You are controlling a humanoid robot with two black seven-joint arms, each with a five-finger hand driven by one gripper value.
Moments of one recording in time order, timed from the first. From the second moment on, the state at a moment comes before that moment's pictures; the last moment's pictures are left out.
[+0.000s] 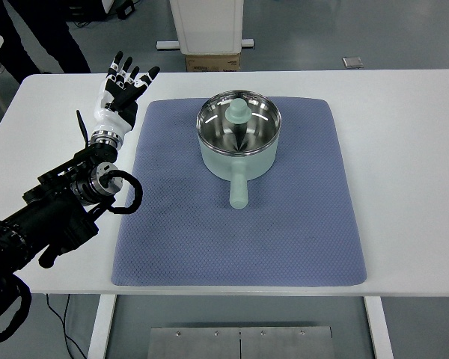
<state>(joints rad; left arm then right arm) -0.94 0.08 -0.41 -0.47 -0.30 -0.07 -0.58 -0.02 0.00 0.42 0.10 -0.54 -0.02 0.06</state>
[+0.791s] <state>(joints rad) -0.94 0.09 -0.41 -0.47 -0.28 -0.10 -0.59 -0.02 0.00 0.42 0.10 -0.54 -0.02 0.06</state>
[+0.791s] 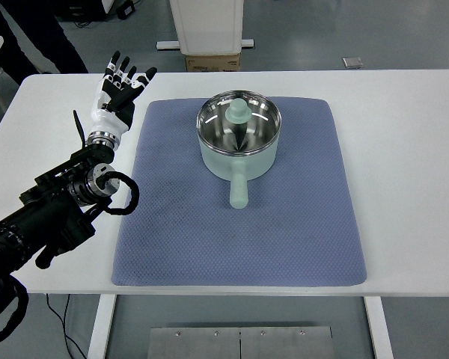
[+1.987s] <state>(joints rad) -1.06 0.31 -0.40 -0.48 0.38 -0.30 -0.52 -0.02 0.00 0.42 0.10 -0.54 -0.02 0.06</state>
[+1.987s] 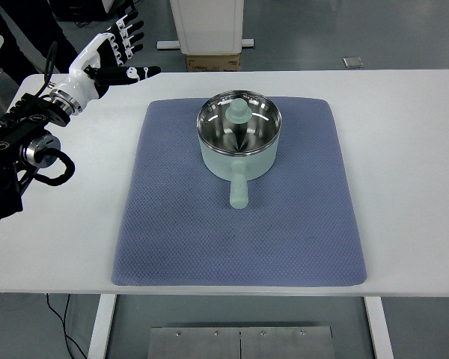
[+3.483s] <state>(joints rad) -1.32 0.53 -0.39 -1.20 1.38 -0.44 -0.58 -0.02 0.00 0.42 0.10 -0.54 -0.02 0.06</state>
